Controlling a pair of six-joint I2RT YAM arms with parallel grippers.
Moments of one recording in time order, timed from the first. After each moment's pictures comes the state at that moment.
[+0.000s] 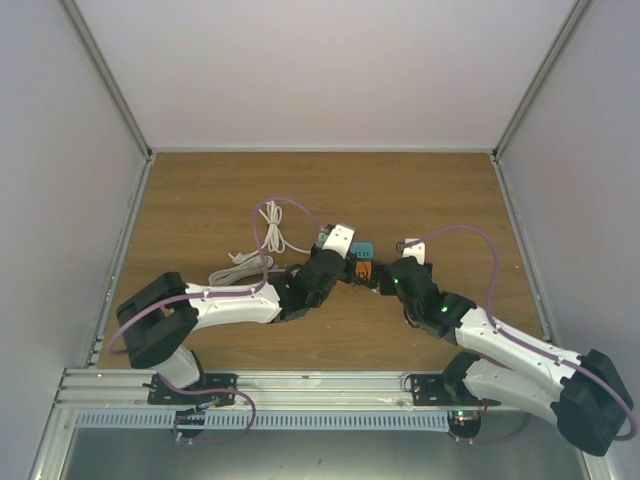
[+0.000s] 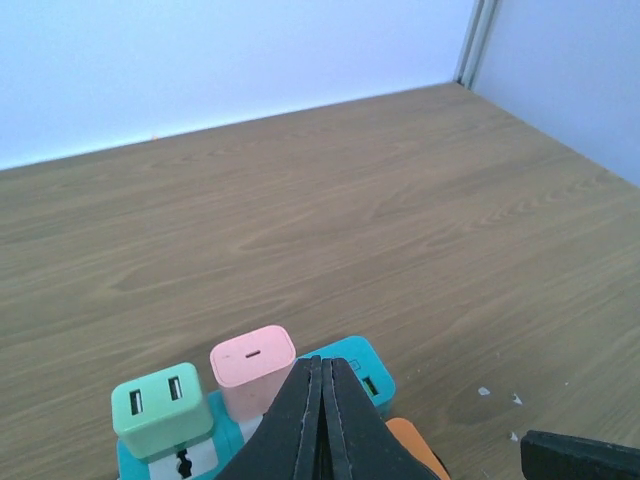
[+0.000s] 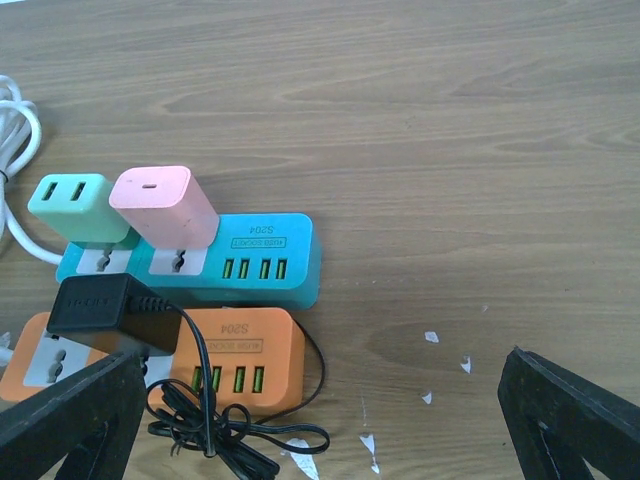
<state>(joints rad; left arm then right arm) -1.05 1.60 0.88 0.37 -0.56 -0.25 0.76 0.96 0.48 -0.18 0.49 0.54</state>
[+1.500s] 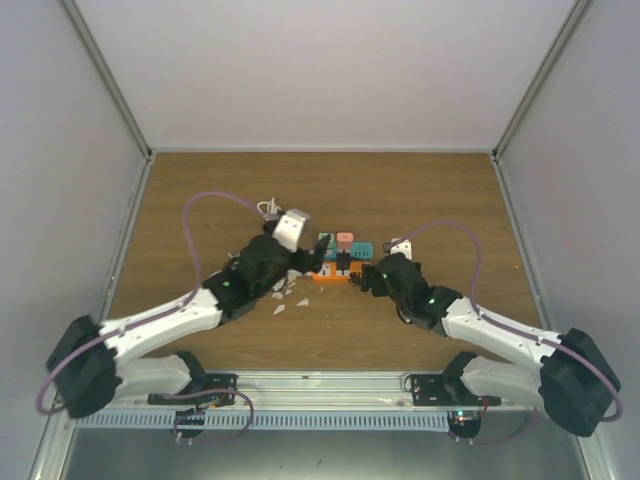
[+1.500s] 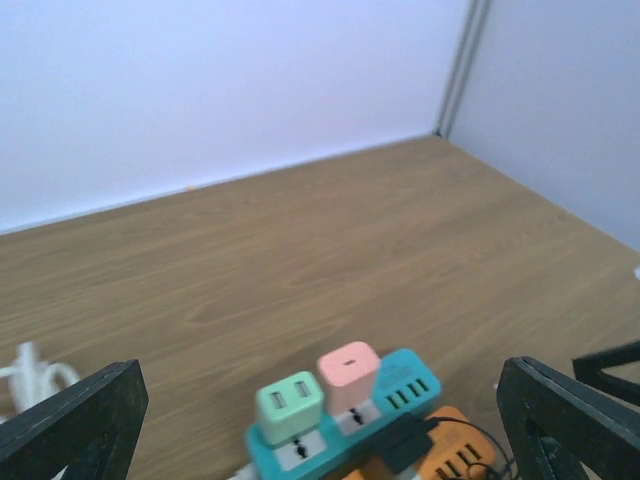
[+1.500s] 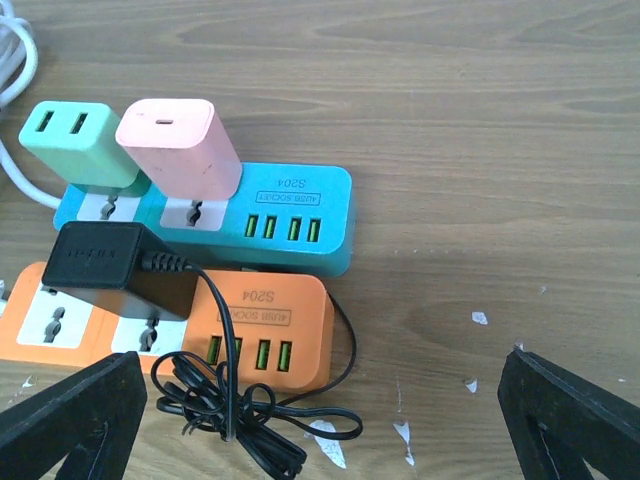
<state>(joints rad) -0.89 1.23 0.74 0.23 -0.31 -0.15 0.76 1.09 0.52 -0.15 0.41 0.52</state>
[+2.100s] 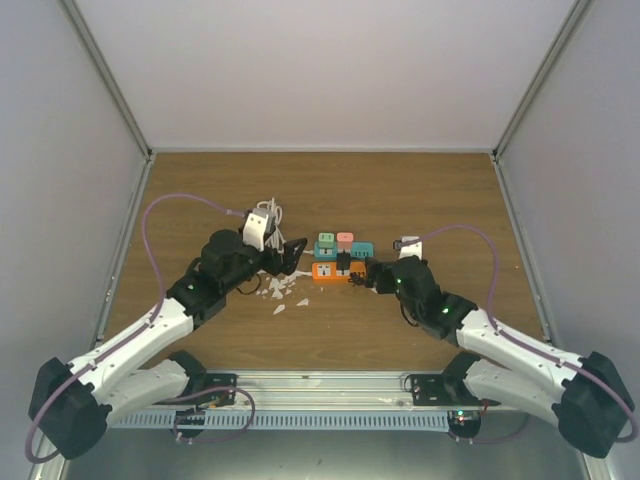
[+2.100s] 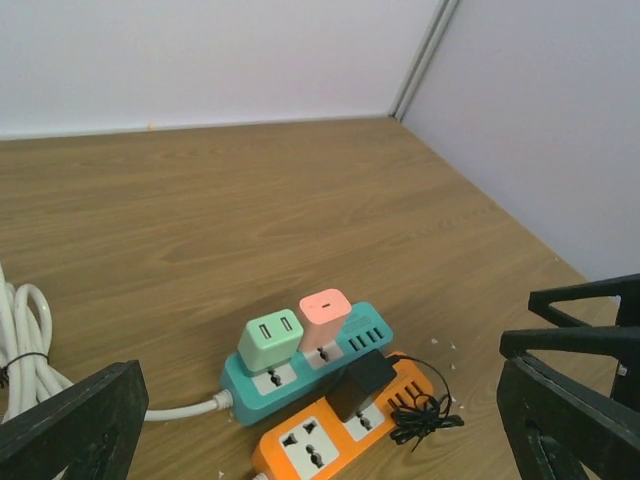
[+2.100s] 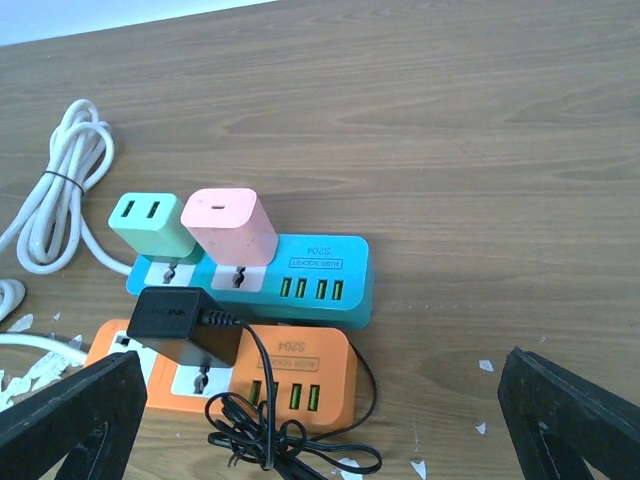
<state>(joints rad) -0.62 0.96 0.63 0.05 0.06 -0.31 0.76 0.94 0.47 -0.09 0.42 0.50</state>
